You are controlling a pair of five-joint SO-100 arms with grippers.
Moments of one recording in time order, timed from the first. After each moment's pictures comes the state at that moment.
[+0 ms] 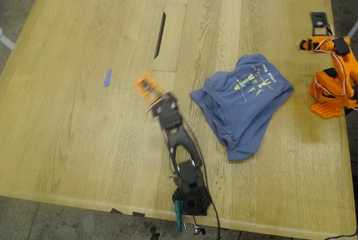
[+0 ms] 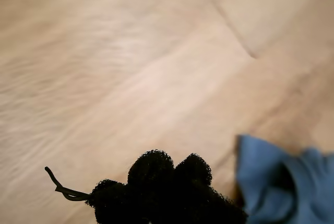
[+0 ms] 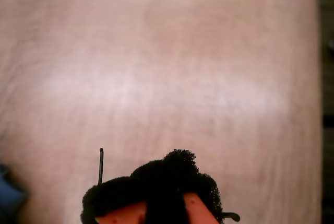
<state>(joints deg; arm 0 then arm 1) -31.4 131.1 118.4 58.4 -114.6 74.4 171.9 154.3 60.6 -81.7</state>
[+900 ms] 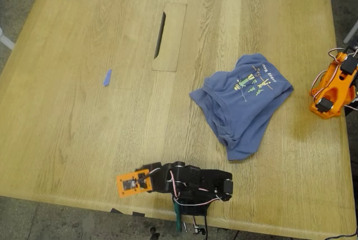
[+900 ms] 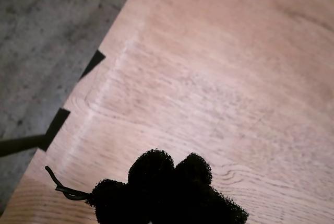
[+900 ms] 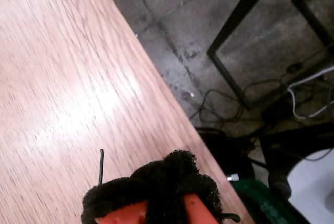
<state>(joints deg) -88.1 200.3 162.3 76.3 -112.4 116.5 194.7 171.4 77.4 -87.2</state>
